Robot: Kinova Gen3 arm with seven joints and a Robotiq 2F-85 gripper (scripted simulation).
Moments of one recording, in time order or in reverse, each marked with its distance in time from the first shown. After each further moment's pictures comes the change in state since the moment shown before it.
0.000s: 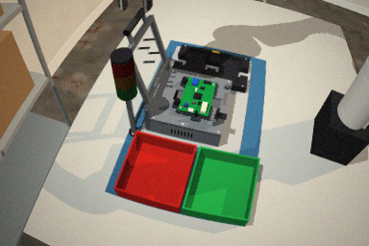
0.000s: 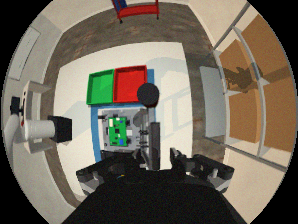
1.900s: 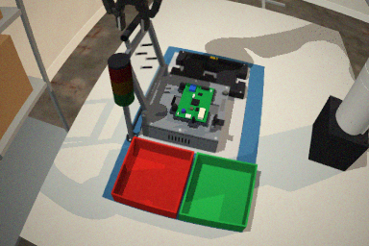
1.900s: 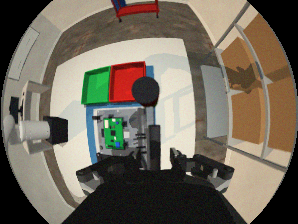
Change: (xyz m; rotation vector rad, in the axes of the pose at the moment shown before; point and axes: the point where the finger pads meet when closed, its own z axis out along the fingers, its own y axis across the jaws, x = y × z) arm 0.002 0.001 0.039 0.001 0.000 0.002
